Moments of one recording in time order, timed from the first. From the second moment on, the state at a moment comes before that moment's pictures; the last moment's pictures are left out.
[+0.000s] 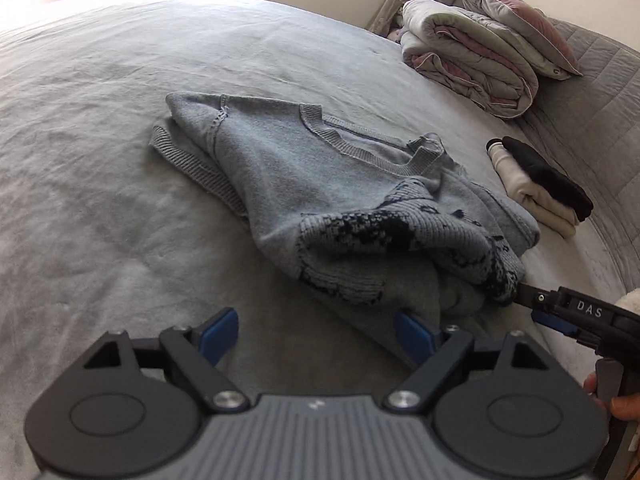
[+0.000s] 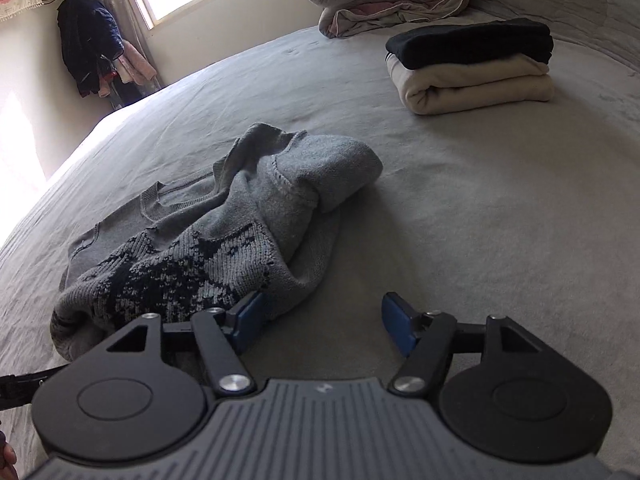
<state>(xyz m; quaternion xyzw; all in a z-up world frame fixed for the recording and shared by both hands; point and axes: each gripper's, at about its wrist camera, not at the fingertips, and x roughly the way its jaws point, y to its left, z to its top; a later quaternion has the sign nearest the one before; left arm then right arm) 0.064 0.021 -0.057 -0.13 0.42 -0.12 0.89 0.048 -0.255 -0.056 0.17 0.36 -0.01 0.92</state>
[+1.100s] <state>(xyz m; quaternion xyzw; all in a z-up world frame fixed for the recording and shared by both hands) 0.063 -0.010 -0.028 -0.15 0.30 -0.18 0.93 0.043 -0.258 -0.042 0.16 0.36 0.02 0.92</state>
